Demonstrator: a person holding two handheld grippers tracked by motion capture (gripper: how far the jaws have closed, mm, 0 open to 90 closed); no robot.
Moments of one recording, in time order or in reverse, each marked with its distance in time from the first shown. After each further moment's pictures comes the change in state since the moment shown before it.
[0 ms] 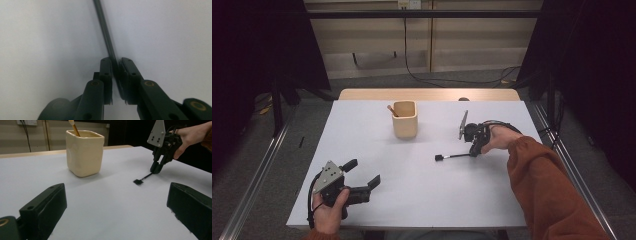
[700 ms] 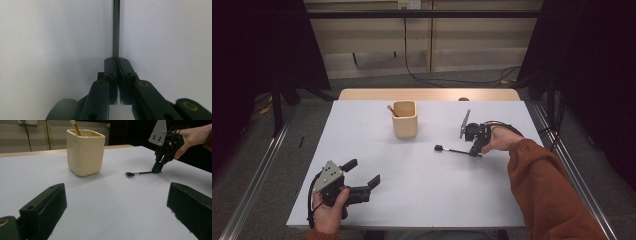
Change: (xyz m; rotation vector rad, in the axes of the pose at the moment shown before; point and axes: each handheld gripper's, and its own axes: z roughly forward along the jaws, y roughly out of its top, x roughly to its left) left arm 0.001 0.000 0.000 0.003 0.003 0.002; right arm 0.000 -0.003 0.000 -0.025 0.007 0.048
